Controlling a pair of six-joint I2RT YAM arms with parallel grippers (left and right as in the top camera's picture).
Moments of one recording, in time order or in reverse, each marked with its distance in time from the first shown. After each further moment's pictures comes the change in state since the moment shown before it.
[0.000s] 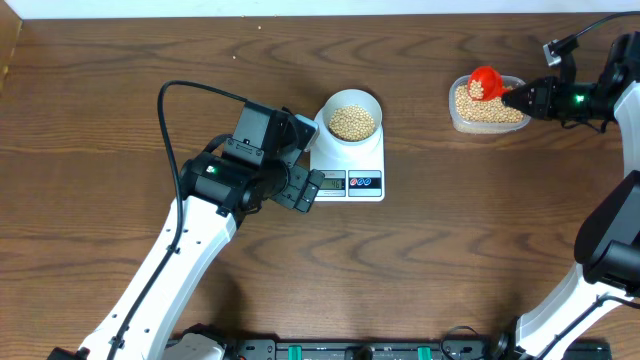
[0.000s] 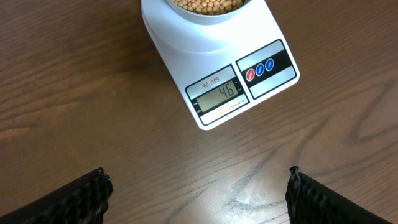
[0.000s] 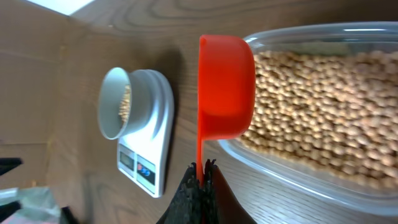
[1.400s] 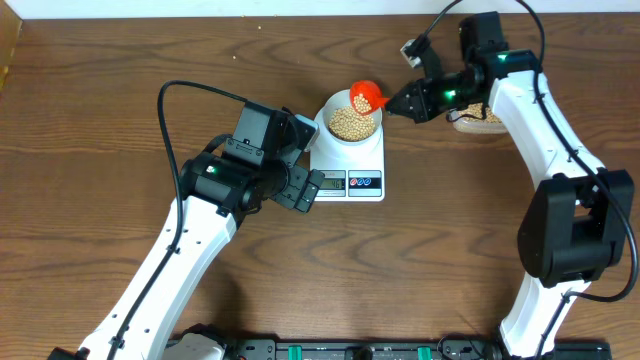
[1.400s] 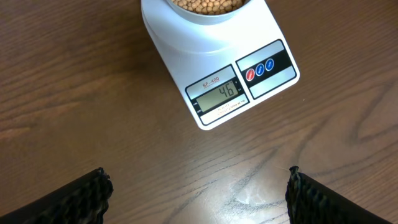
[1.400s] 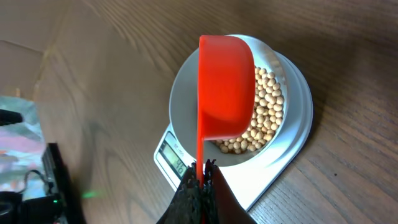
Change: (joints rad) left arm 0.000 0.000 0.000 0.000 0.000 0.000; right arm 0.499 0.000 0.000 0.154 0.096 0.053
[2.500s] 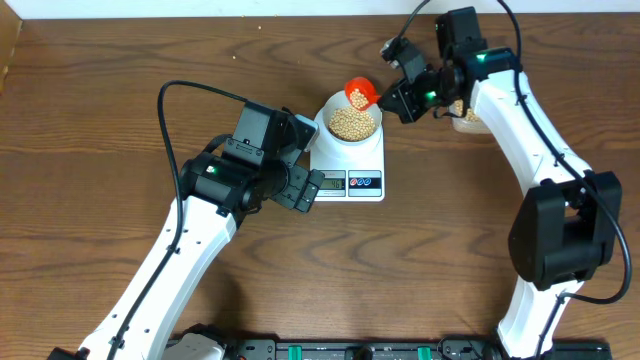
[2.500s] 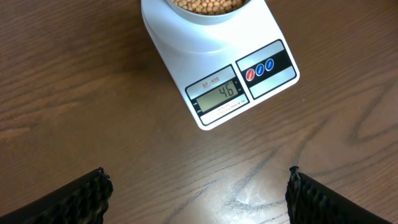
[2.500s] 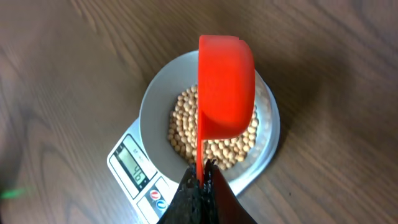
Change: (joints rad) left arm 0.000 0.000 0.000 0.000 0.000 0.000; right arm 0.085 0.000 0.045 0.028 0.205 -0.119
